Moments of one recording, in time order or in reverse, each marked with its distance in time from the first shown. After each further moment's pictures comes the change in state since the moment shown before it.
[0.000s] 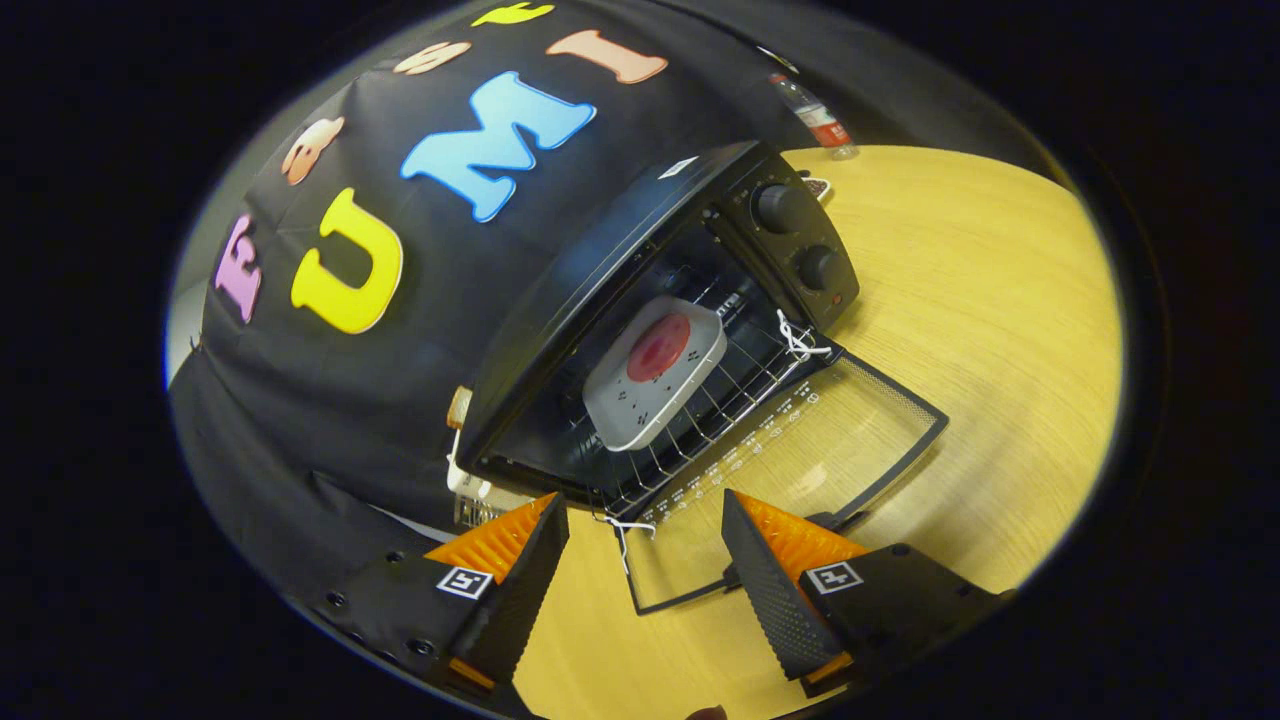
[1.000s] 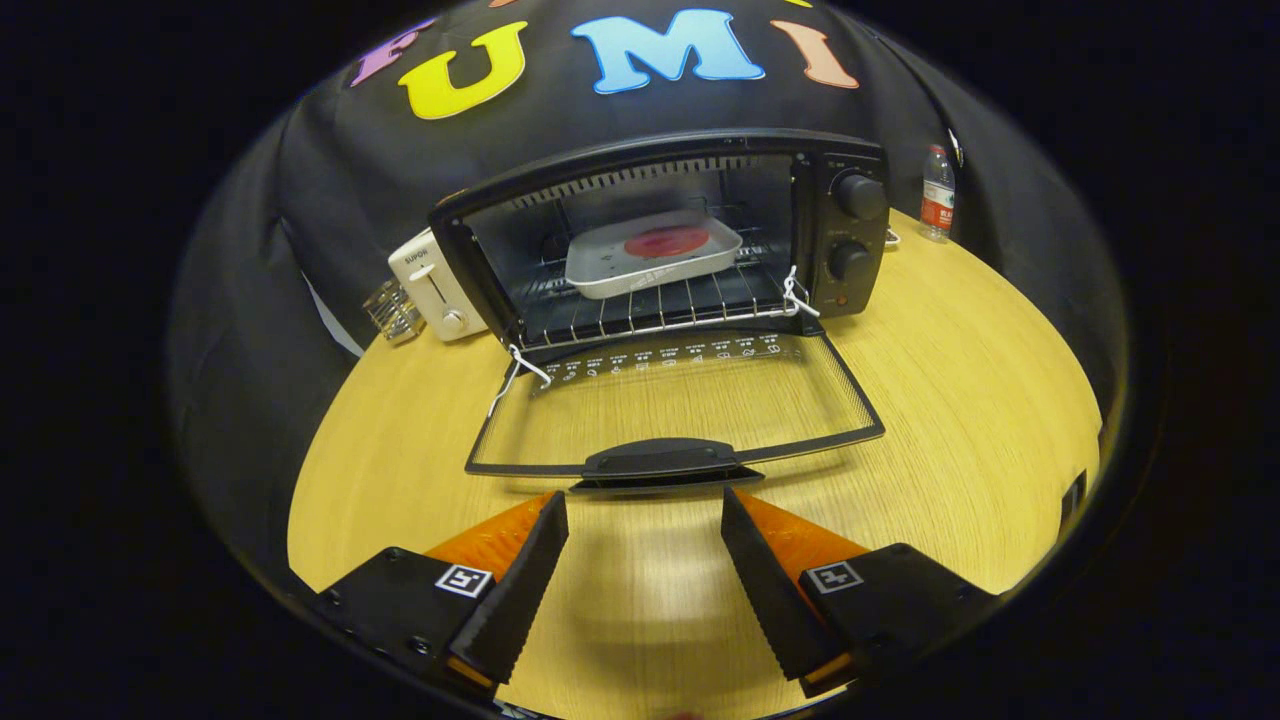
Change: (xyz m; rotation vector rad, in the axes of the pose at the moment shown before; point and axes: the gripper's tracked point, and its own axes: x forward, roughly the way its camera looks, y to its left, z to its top) arm -0.008 -0.085 -0.066 -0.583 0.191 -0.184
